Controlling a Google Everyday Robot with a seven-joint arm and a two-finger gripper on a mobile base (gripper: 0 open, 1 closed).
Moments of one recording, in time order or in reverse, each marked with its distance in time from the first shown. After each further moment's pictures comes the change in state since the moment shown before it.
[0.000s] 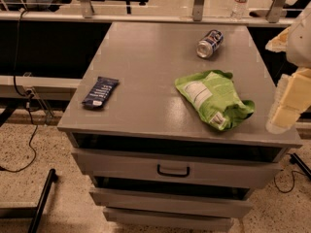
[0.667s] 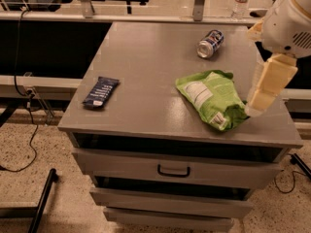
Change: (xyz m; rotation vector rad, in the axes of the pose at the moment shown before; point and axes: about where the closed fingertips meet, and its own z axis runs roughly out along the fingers) arm -0.037 -0.024 0.012 -0.014 -0.068 -0.064
